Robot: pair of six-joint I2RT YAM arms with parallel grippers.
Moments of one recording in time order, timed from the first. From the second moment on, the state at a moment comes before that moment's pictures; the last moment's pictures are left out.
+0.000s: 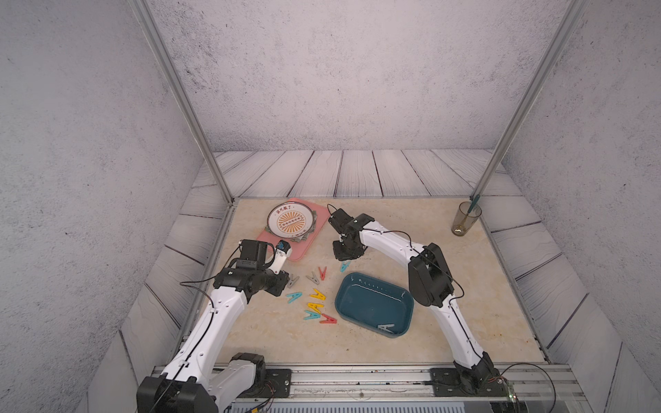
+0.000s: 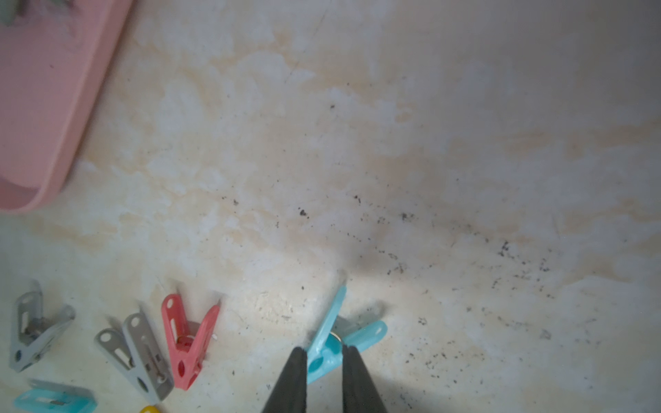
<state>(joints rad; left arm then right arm) -0.15 1.05 0.84 -0.78 0.21 0.30 0.74 2.38 2.13 -1.03 -0.02 0.49</state>
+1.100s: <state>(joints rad) -0.05 1.05 0.70 -0.43 0.14 0.29 0.22 1.61 1.29 -0.71 0.07 0.22</state>
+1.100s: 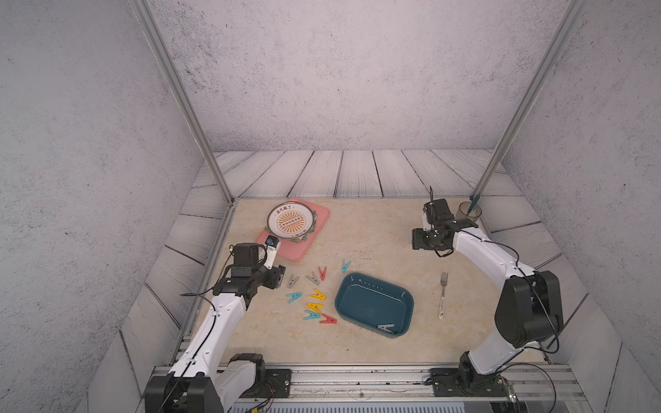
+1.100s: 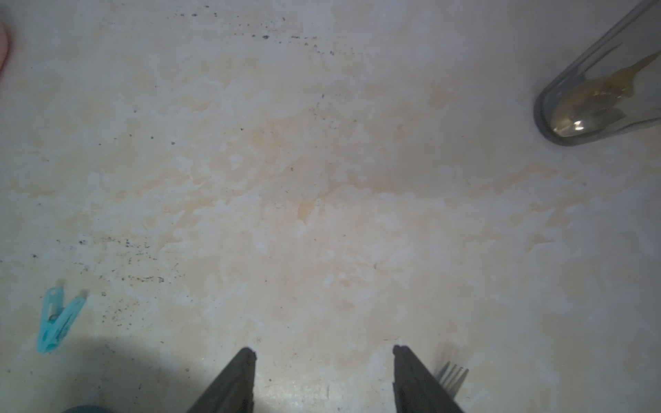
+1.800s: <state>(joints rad) -0.04 1.07 0.68 -0.33 0.12 0.24 0.11 1.49 1.16 -0.58 0.09 0.18</state>
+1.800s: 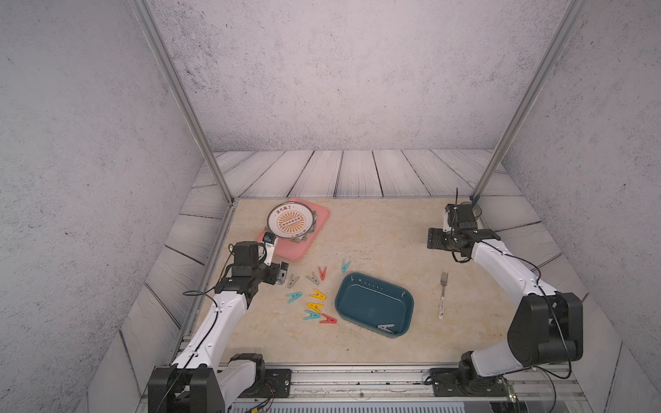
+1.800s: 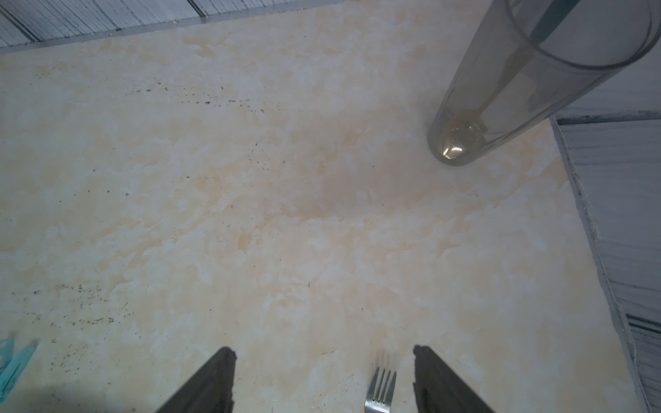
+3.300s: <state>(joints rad) -0.01 1.02 0.46 -0.03 0.32 0.31 0.10 1.25 0.59 -0.18 0.17 0.09</state>
